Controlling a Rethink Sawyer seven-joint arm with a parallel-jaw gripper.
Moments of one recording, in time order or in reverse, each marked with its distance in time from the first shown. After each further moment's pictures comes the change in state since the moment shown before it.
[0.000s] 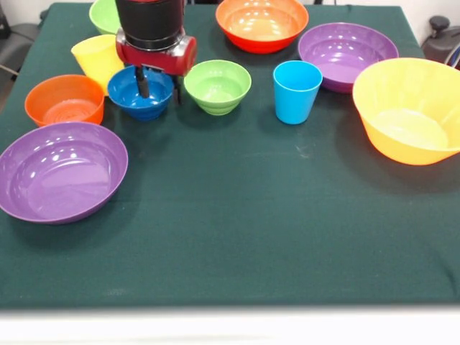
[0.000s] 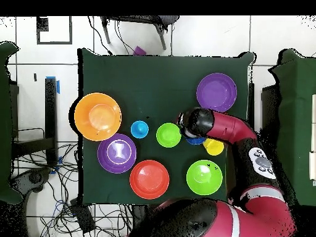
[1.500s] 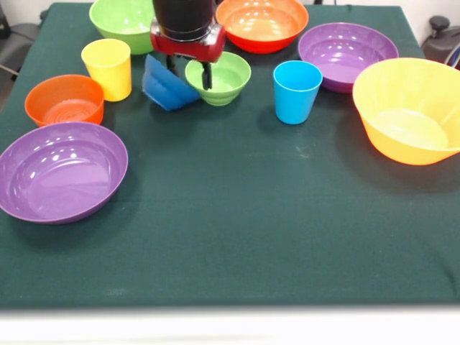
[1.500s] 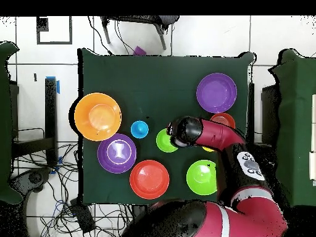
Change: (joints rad) arm 0.033 -0.011 -0.001 0.081 0.002 -0.013 0.000
